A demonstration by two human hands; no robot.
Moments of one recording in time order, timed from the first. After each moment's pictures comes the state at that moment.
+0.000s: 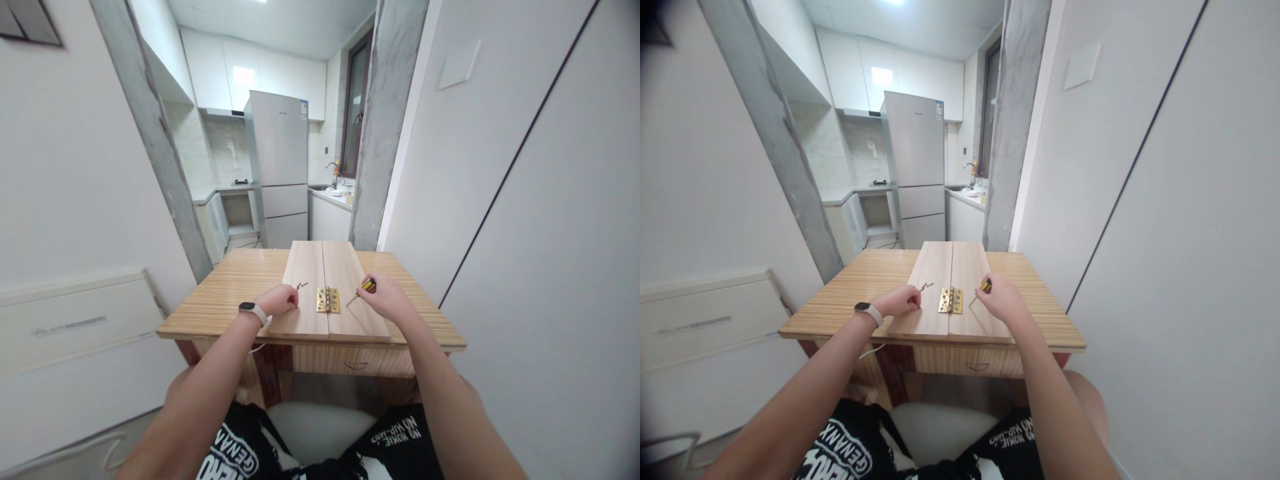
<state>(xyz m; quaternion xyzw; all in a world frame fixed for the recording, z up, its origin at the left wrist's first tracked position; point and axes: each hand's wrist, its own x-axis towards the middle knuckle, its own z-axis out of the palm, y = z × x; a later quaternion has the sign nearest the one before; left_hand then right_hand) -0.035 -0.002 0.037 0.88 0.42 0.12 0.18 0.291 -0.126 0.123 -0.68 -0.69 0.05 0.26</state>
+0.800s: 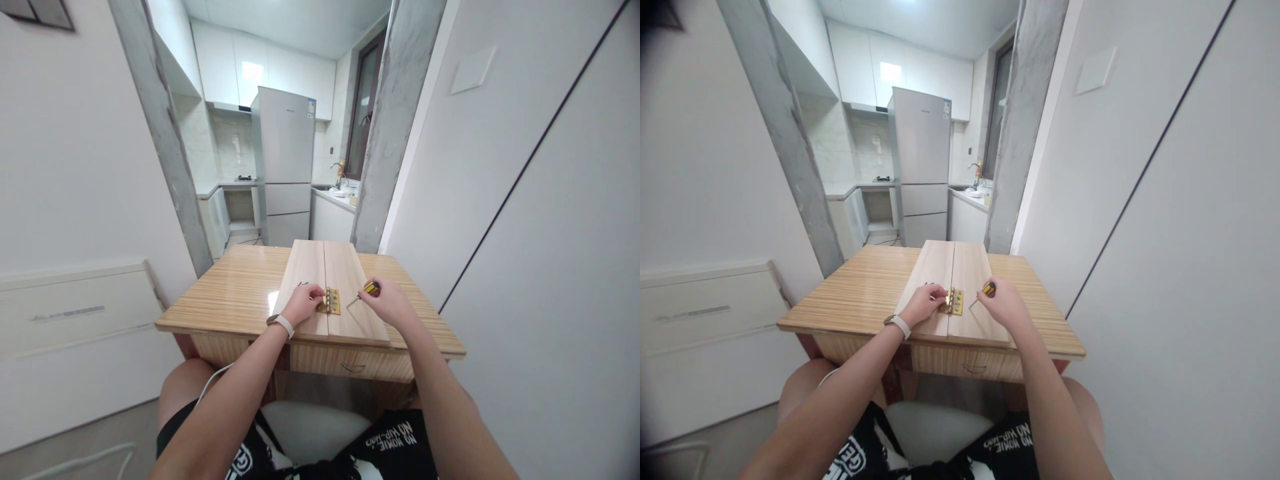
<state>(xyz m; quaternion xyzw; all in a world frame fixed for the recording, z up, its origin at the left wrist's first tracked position) 0.047 -0.019 -0.001 0.77 0.41 0.40 0.29 0.291 -0.125 0.116 -0.67 -0.68 0.05 0.30</state>
